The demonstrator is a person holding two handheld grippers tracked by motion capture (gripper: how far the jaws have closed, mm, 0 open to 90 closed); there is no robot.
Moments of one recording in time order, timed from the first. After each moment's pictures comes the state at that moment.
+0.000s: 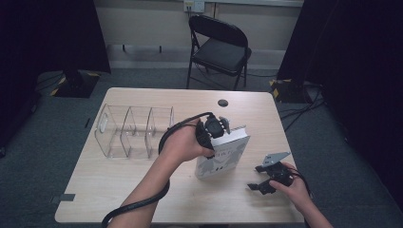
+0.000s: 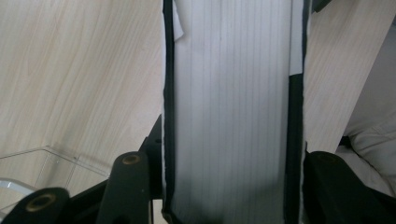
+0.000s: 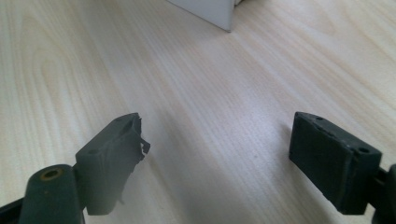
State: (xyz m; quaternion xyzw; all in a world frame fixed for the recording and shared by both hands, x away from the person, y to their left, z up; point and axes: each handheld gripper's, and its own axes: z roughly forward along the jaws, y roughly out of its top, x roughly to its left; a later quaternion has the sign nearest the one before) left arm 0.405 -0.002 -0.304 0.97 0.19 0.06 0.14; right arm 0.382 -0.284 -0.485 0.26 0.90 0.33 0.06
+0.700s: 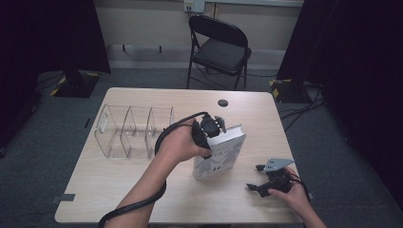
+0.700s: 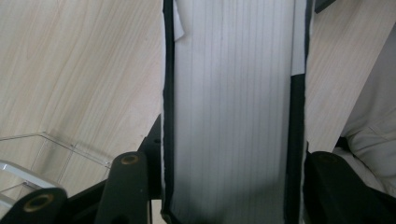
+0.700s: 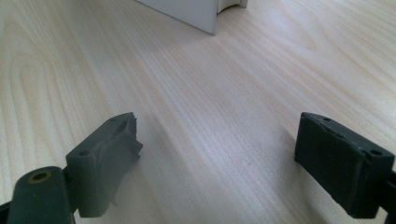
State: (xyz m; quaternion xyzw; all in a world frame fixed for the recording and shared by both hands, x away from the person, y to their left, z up) left arm 0.405 0.006 -0.305 0.97 0.21 0.05 0.14; right arm 0.371 -0.288 -0.500 0.26 0.88 0.38 0.11
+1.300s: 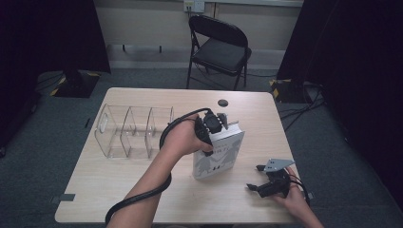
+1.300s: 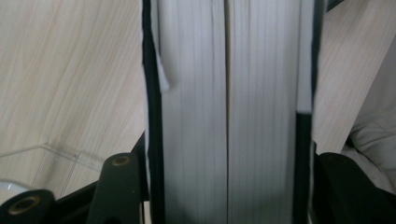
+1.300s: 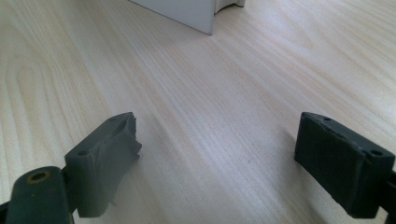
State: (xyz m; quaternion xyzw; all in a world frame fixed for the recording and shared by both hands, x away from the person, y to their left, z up) left arm 0.424 -0.004 -0.313 0.97 0.20 0.03 0.13; right arm 0.368 -0.288 -0.500 0.27 0.88 0.38 0.11
